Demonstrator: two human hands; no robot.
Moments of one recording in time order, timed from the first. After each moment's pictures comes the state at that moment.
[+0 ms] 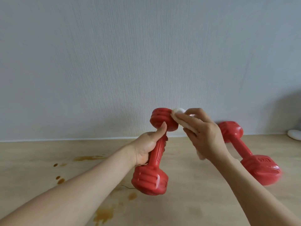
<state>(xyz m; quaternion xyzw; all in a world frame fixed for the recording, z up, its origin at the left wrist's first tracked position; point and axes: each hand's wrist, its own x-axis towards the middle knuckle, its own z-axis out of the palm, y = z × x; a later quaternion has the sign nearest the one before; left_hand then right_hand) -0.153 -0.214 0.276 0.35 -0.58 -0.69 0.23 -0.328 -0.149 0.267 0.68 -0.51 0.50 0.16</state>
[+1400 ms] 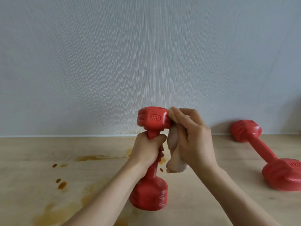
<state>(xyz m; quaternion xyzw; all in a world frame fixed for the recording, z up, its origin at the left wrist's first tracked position) -0.126 -0.218 0.259 0.43 -0.57 -0.56 0.42 -0.233 -0.172 0.269 0.60 -0.53 0.59 0.04</state>
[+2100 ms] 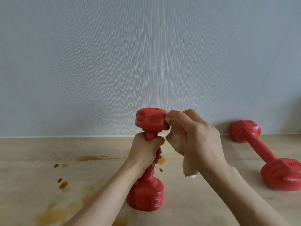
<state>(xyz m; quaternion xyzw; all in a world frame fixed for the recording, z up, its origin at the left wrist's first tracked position) -0.120 -0.216 0.262 0.44 -0.59 -0.53 0.41 -0.235 -0.154 0.289 0.64 -0.61 0.44 0.18</state>
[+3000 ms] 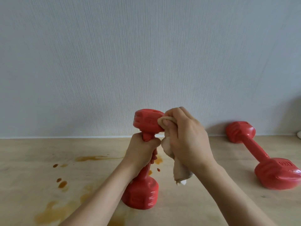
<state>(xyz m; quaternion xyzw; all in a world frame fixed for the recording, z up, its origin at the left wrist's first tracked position) -0.112 -0.211 0.266 0.42 -0.63 -0.51 0.40 -0.221 -0.151 0.302 0.63 -0.61 0.48 0.06</state>
